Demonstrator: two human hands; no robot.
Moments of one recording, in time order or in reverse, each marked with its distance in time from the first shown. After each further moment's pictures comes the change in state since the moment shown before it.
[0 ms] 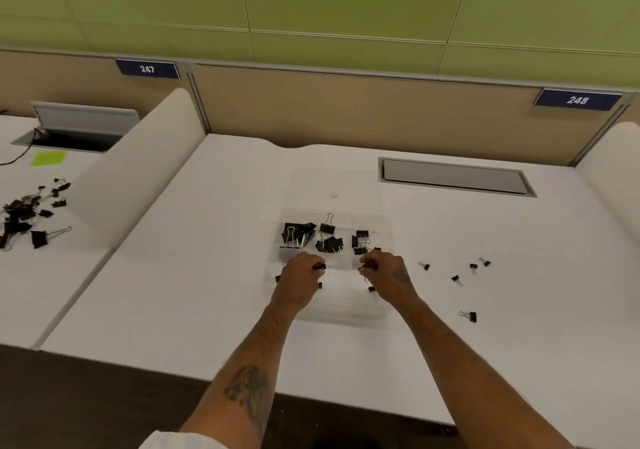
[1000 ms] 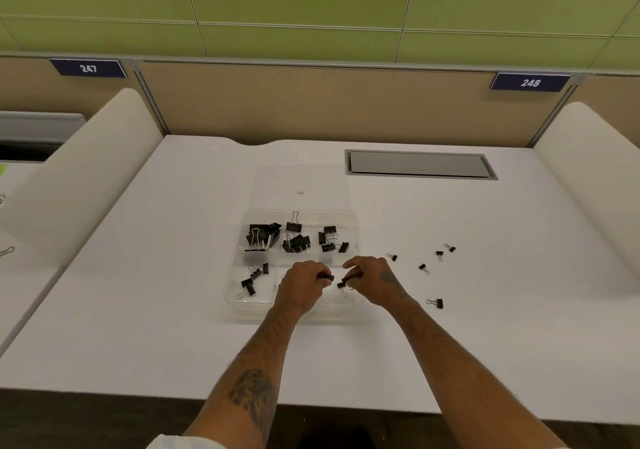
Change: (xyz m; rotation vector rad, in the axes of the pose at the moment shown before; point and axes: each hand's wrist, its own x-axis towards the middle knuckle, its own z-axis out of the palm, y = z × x) left_hand 0.006 0.047 0.055 0.098 -0.176 0.028; right_hand -0.007 0.033 -0.034 -0.080 -0.140 0.056
